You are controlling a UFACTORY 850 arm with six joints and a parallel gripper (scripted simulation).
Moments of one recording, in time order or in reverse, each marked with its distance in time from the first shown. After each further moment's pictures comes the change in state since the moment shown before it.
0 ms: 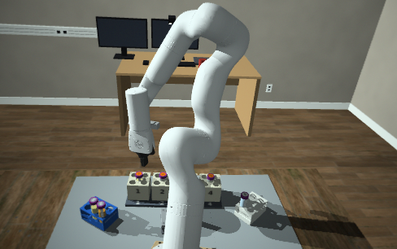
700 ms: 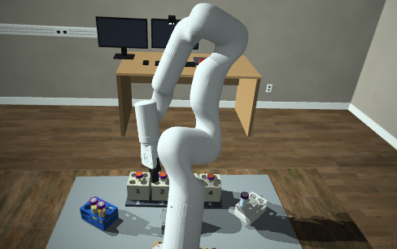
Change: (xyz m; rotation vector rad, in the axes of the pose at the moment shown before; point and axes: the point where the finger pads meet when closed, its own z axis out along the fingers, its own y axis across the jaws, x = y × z) arm -0.042 0.066 0.043 -0.147 -0.109 0.569
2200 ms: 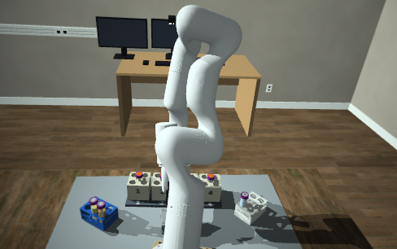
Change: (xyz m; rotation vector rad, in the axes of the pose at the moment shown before) arm 0.006 0.094 0.081 -0.128 -0.101 0.502
